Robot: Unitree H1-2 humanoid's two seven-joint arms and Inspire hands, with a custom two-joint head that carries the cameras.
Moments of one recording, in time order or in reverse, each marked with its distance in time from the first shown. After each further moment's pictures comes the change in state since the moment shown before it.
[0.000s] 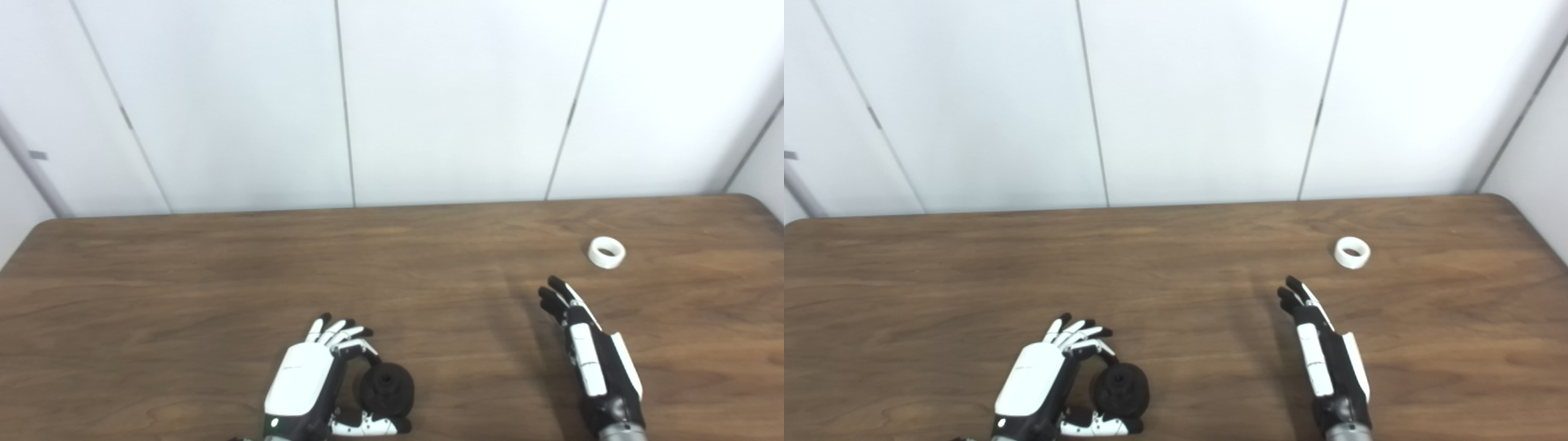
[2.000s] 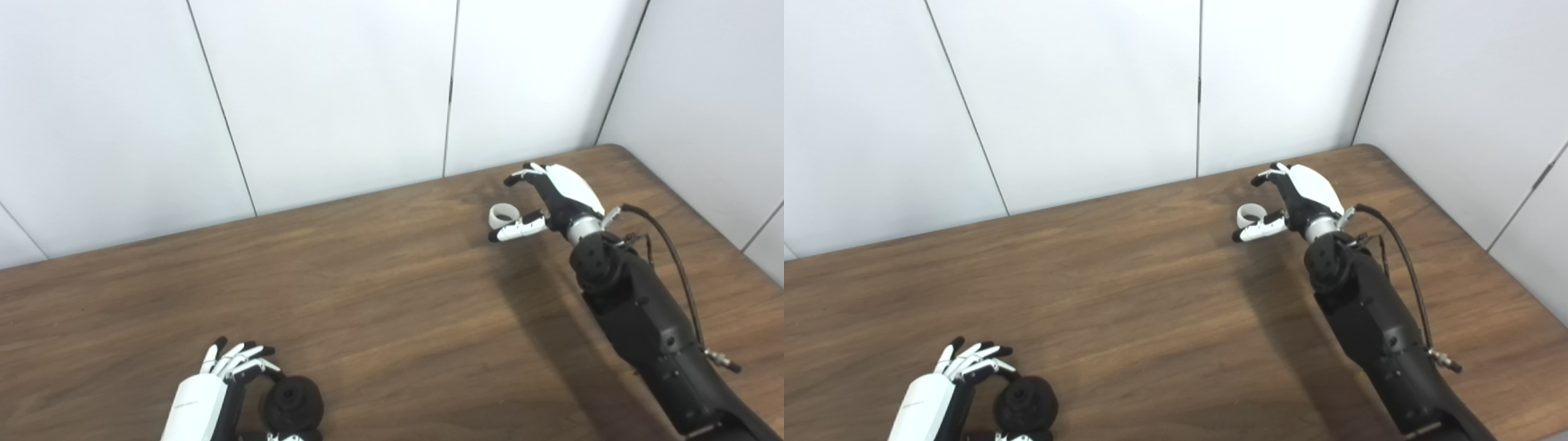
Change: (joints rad) left arm 0.037 0.066 0.097 -0.005 -0.061 -0.092 -0.029; right arm -0.567 -0.447 0.079 0.428 -0.601 0.344 0.178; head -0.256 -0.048
